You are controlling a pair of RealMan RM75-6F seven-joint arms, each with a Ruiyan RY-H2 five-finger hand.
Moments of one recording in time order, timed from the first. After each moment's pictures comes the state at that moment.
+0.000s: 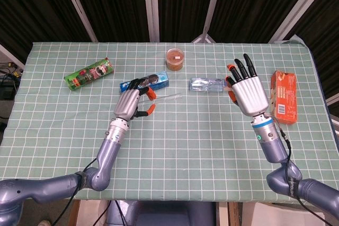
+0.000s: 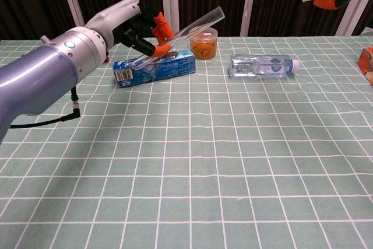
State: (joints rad) left arm -0.84 -1.81 -0.42 -1.38 1.02 1.09 0.12; right arm 0.65 -1.40 0.31 -1.32 -1.50 1.29 -0.36
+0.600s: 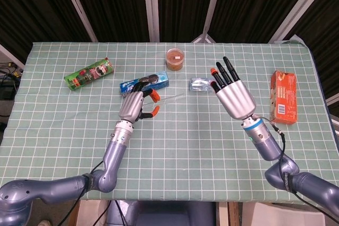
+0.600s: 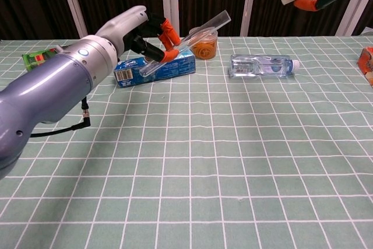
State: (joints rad) left arm -0.86 -1.87 -0.43 -1.35 0.99 1.11 0.13; right arm 0.72 -1.44 0.25 -1.21 -1.65 1.35 -0.42
